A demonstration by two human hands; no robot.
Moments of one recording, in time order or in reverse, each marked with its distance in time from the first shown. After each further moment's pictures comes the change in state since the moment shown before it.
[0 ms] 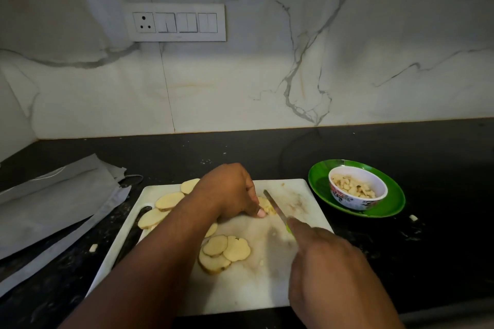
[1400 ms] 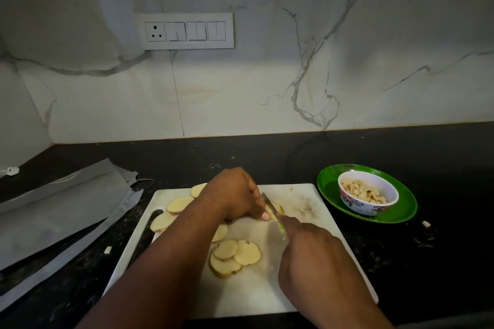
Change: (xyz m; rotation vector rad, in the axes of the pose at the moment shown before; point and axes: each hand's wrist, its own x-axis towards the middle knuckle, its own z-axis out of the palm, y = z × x) left_hand 0.004 -0.008 -0.003 -0.036 0.010 -0.059; right_hand 0.025 -0.008 0.024 0.022 0.011 0.000
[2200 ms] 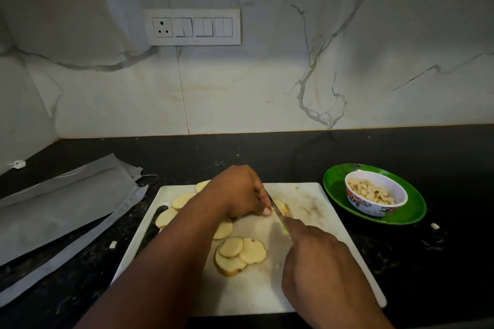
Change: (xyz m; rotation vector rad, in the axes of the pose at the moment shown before) left_hand -0.001 -0.004 -0.003 0.032 -0.029 0.110; right_hand -0.002 -0.003 0.005 -0.003 -0.096 0.030
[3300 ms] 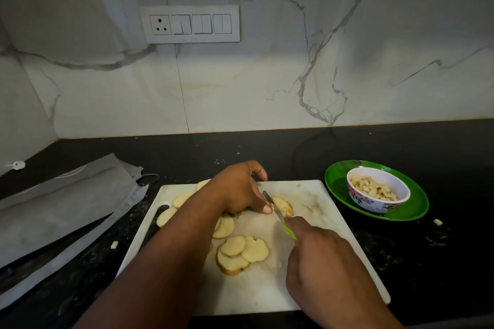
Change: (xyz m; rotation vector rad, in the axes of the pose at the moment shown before) left_hand 0.005 -0.010 0.001 -0.222 -0.003 -0.059; right_hand 0.000 0.006 0.001 0.033 -0.004 -0.003
